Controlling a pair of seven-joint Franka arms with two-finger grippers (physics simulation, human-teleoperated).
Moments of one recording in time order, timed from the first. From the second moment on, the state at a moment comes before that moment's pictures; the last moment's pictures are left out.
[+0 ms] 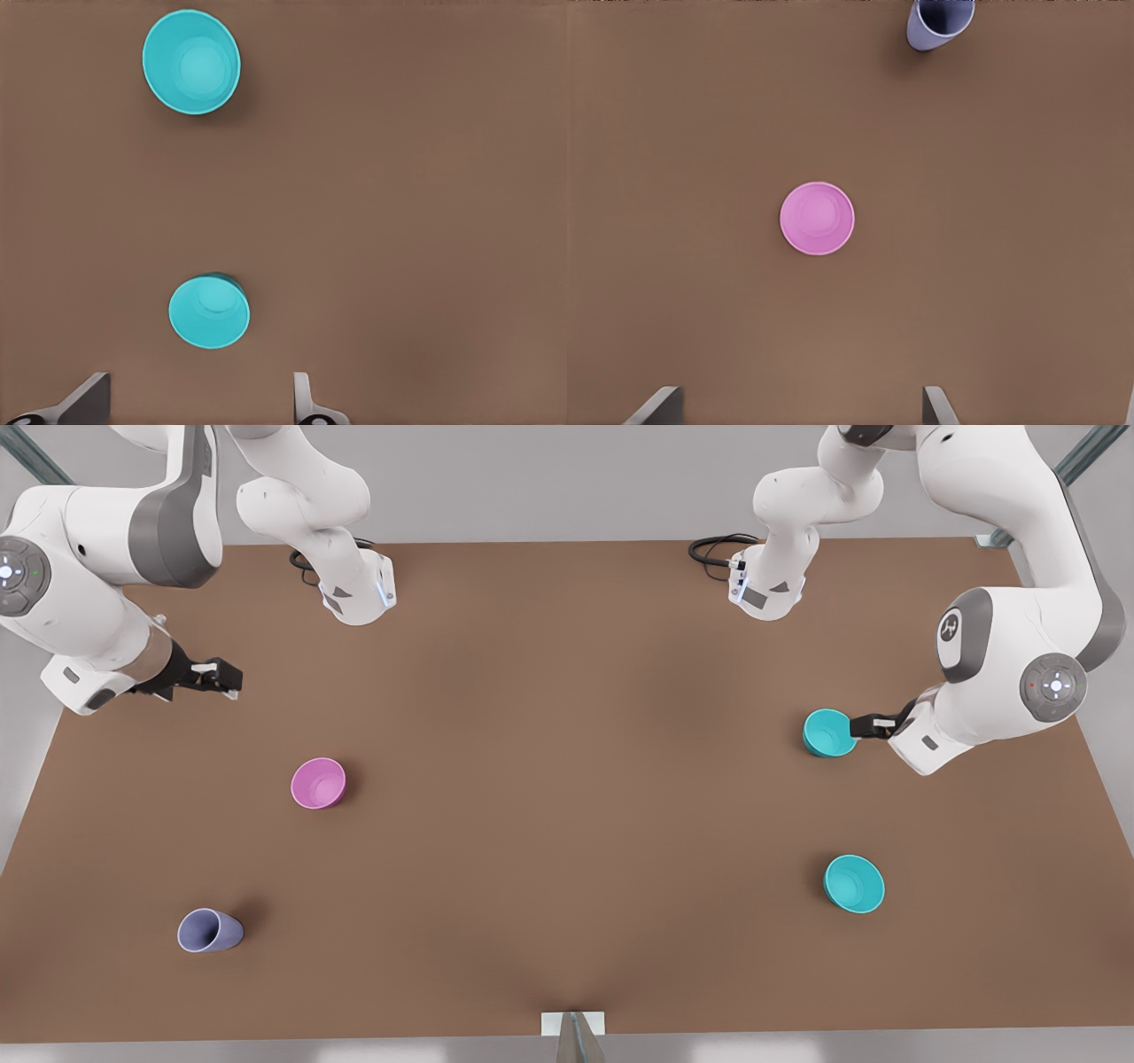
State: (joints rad) left arm 0.07 0.19 -0.11 -1.57 0.03 1.50 0.02; right arm 0.20 0.03 -0.15 -1.51 -0.09 1.38 -0.03
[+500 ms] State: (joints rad) left arm 0.08 0.19 -0.11 -1.55 0.03 1.50 0.03; right arm -0.07 0.62 -0.17 -1.51 0.18 1.62 -0.07
